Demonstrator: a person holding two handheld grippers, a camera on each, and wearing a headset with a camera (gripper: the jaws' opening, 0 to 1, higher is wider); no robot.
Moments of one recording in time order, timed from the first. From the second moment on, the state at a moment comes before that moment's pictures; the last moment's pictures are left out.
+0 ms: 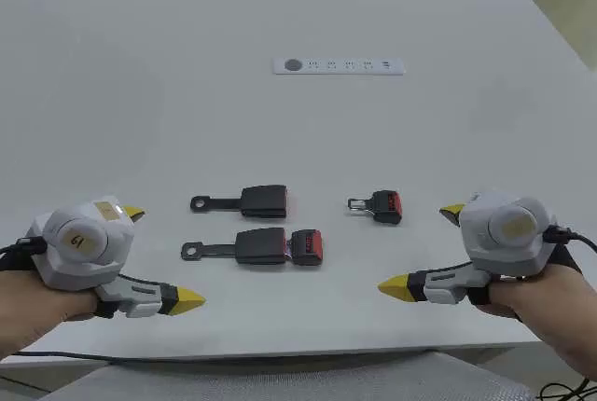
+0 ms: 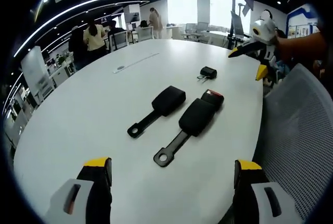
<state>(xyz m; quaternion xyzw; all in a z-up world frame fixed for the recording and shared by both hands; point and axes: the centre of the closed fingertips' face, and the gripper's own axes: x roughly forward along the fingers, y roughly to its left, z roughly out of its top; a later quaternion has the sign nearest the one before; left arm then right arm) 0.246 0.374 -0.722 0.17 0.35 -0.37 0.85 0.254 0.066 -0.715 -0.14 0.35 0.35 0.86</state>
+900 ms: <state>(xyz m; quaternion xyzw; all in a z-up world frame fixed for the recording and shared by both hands) 0.245 0.387 -0.714 0.11 0.33 -0.33 0.88 0.263 0.086 -0.705 -0.11 0.33 0.33 0.88</state>
